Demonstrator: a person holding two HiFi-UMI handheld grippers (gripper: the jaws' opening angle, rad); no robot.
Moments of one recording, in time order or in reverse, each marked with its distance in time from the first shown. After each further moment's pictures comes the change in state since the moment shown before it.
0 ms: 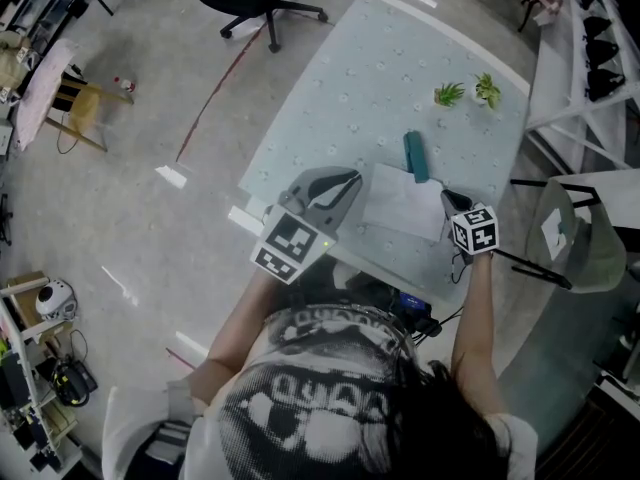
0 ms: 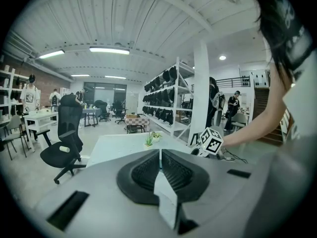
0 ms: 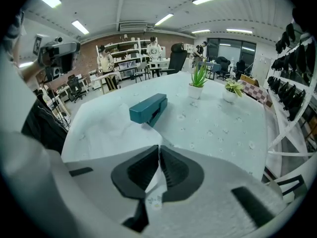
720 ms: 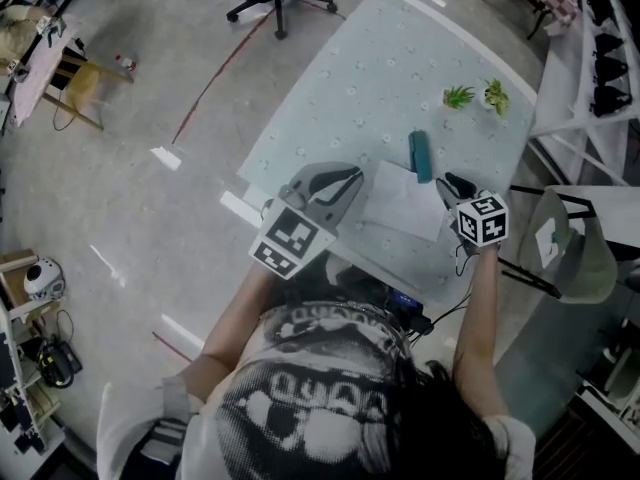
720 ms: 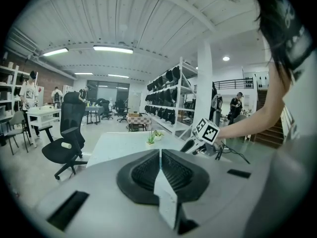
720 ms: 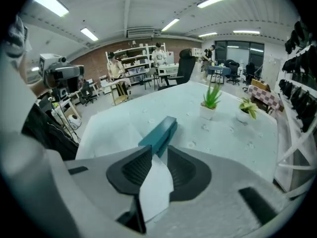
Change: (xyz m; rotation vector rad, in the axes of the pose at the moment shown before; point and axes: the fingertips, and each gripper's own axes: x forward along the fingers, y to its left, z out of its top) left arm -0.003 0.006 -0.010 -0.032 0.006 0.020; right arm -0.007 0.012 0.065 -0.039 -0.060 0.105
